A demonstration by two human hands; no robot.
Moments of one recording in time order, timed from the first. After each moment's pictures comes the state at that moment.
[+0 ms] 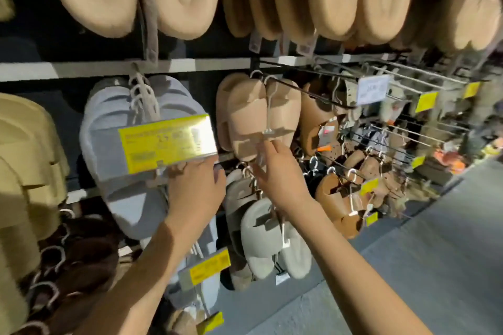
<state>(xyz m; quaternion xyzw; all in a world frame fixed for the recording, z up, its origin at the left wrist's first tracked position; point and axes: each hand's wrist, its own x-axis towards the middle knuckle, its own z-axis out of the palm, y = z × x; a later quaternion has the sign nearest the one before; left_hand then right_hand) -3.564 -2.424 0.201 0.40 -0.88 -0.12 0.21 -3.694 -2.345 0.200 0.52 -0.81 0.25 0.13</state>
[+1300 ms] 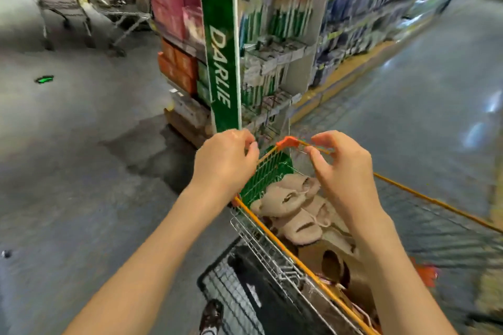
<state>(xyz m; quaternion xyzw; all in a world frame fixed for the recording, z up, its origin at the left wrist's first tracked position) -3.803 -1.619 0.163 -0.51 -0.81 -0.27 -0.04 -3.641 -1.545 0.152 -0.42 -0.82 0.13 0.35</state>
